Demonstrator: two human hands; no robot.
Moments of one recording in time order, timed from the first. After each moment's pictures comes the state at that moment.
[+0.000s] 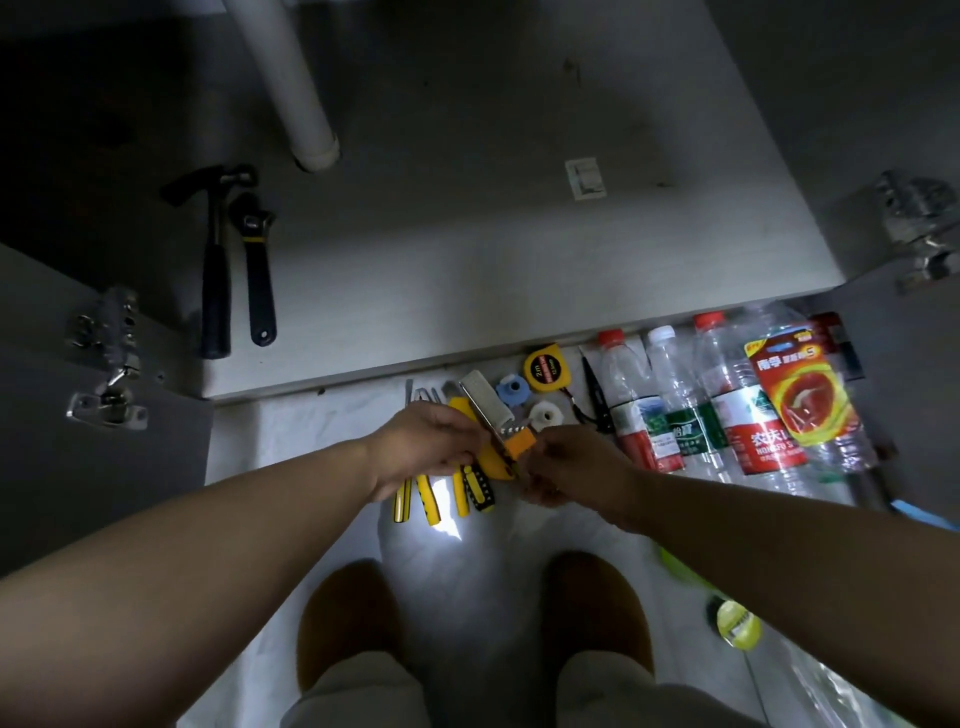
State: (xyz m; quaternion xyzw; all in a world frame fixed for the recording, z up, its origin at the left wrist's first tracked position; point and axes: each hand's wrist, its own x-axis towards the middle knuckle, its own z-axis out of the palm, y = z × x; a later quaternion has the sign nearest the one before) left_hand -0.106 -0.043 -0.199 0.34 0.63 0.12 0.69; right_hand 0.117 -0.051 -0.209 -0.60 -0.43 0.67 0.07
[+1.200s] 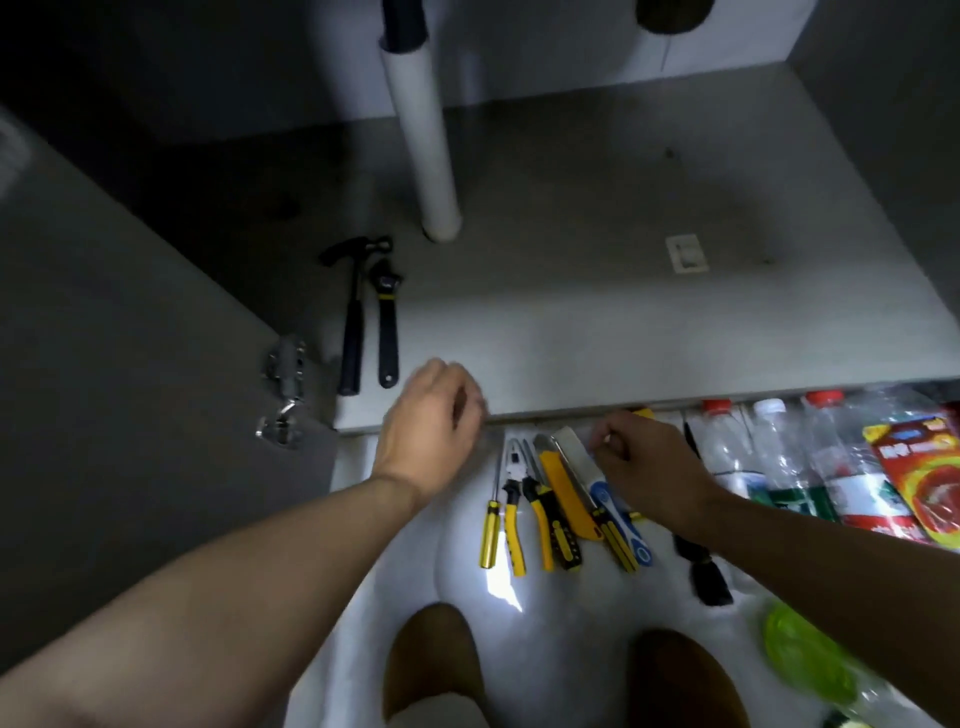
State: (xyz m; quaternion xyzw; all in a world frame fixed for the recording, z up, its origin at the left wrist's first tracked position) left_hand -0.182 -0.033 -0.160 0.66 0.71 0.22 0.13; right_hand 0.076 -0.006 -0.170 -0.55 -0.71 0.41 0.13
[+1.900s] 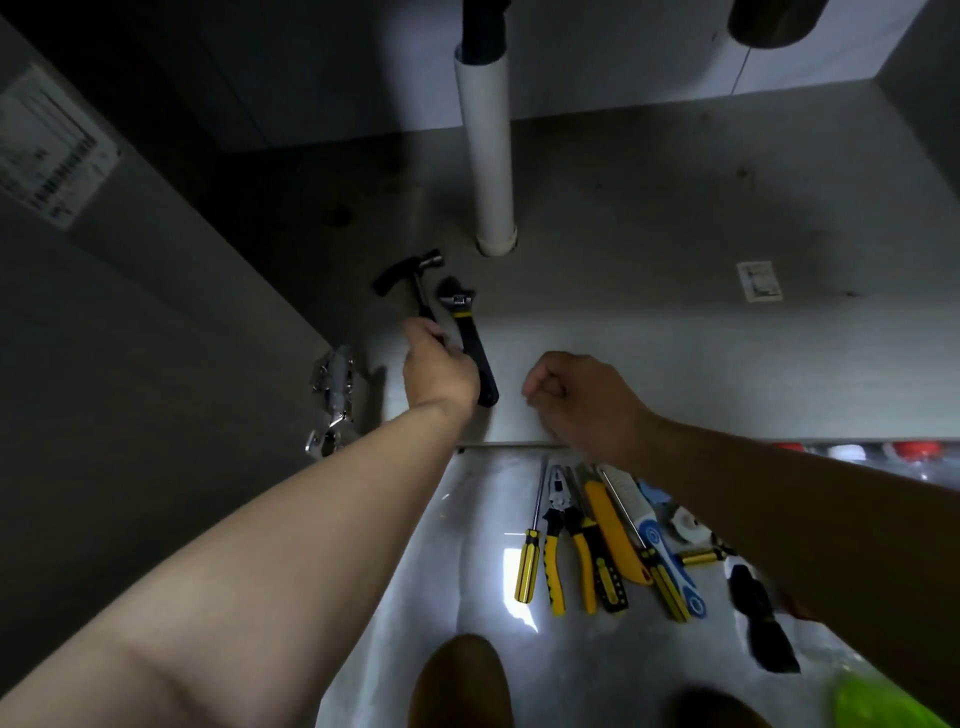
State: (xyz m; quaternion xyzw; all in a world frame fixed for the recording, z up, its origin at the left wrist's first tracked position) left_hand -0.210 0.042 -0.158 0.29 0.86 0.36 0.23; right_hand -0.044 0.056 -0.138 -0.48 -0.72 0.49 0.14
